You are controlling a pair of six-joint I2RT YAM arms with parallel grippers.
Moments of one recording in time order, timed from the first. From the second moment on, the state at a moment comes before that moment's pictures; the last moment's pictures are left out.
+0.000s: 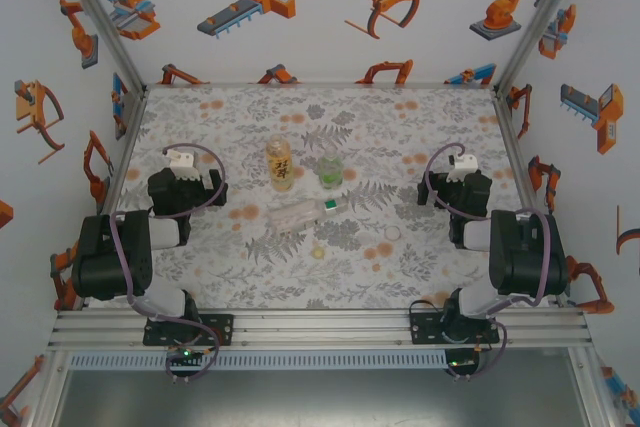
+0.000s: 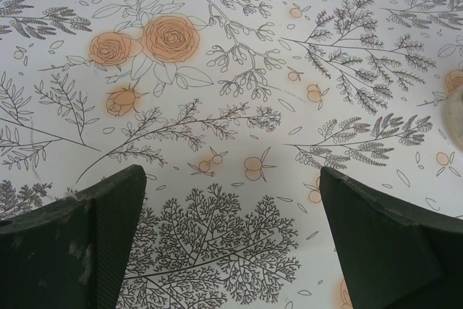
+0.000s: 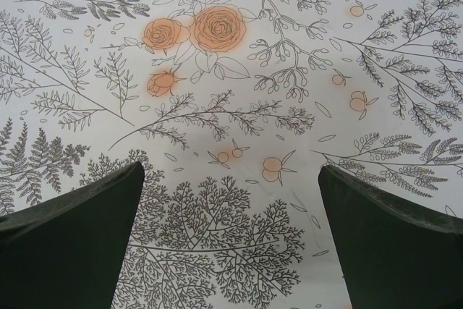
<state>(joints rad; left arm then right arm) 0.05 1.55 0.38 0.77 0.30 0.01 -0.10 1.54 0.35 0.80 -0.24 -0.01</state>
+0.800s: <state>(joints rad) 0.05 1.53 0.38 0.76 0.28 0.01 -0.10 1.52 0.36 0.77 -0.10 0.03</state>
